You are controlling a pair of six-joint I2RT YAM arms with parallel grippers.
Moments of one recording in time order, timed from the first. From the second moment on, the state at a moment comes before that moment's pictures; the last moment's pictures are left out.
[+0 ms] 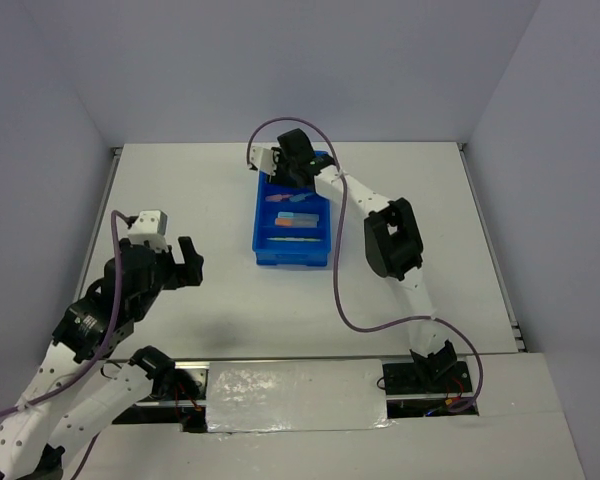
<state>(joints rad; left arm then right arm) -0.52 0.58 0.89 -0.78 -0.37 -0.37 0.57 2.35 2.09 -0.43 0.02 -0.93</state>
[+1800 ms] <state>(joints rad) -0.52 0.45 0.78 -0.64 -0.25 -0.29 0.49 2.39 2.10 -0.23 -0.02 -1.01</state>
